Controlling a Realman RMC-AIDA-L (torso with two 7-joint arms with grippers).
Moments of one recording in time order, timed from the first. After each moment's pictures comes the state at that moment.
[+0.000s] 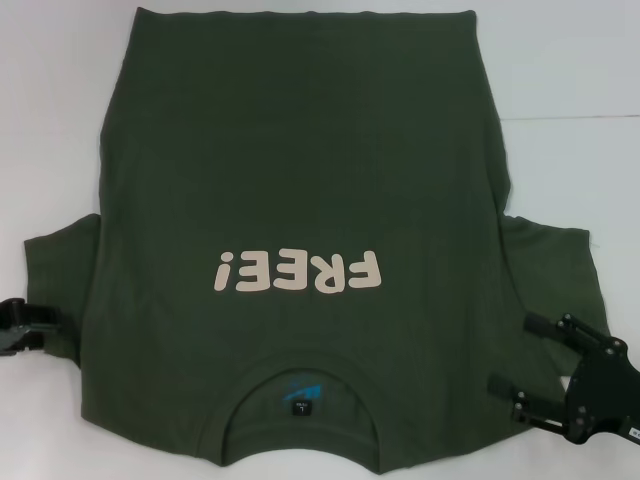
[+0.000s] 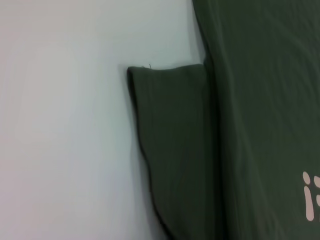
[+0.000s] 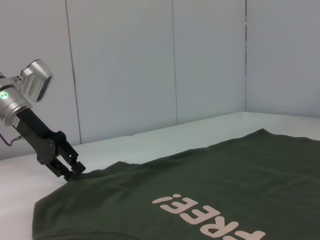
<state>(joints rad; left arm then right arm) -0.54 -1.99 0.43 0.76 2.57 1.41 -2.46 0.25 2.09 -0.53 -0.38 -1.86 -1.58 0.74</state>
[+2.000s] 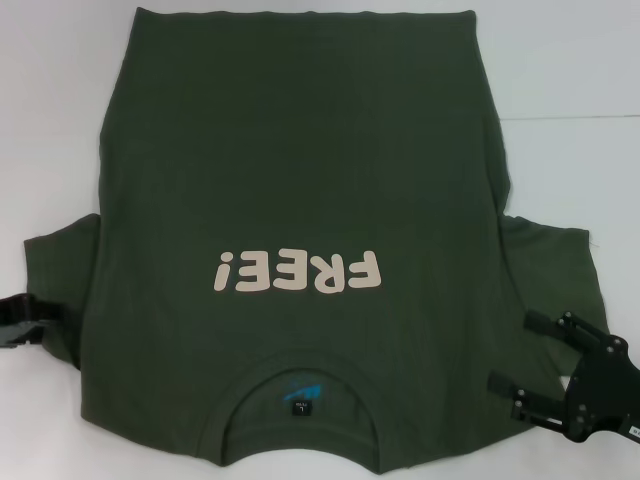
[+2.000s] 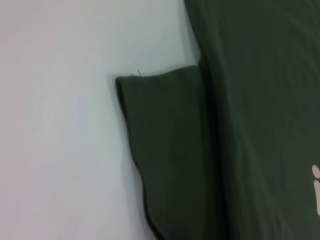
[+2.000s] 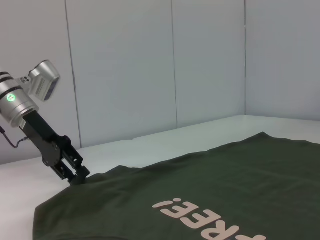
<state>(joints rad) -0.56 -1.99 0.52 0.80 2.59 1.38 -2.48 0.26 2.09 -0.52 -0.38 -1.86 -1.59 0.74</state>
